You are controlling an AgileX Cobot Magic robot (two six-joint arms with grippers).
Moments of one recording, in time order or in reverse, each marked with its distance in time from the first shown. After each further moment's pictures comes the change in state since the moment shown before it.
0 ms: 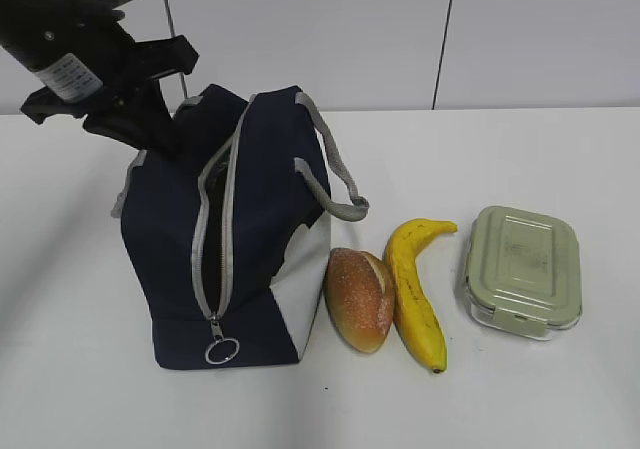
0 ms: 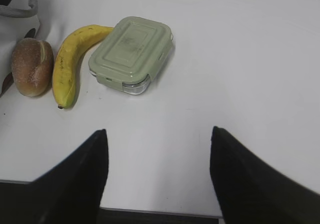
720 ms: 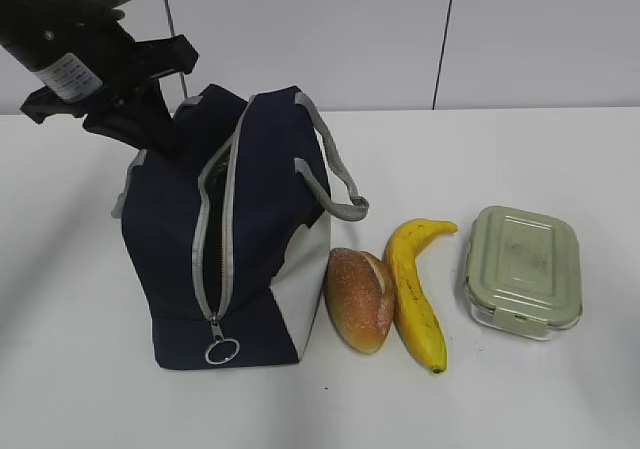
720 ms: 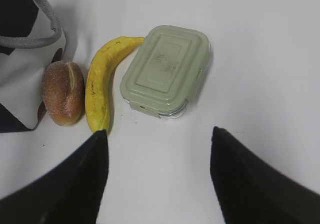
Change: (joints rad) left arm 0.000 0.000 -0.001 0.000 -0.001 0.000; right arm 0.000 0.485 -0.014 0.181 -0.346 0.000
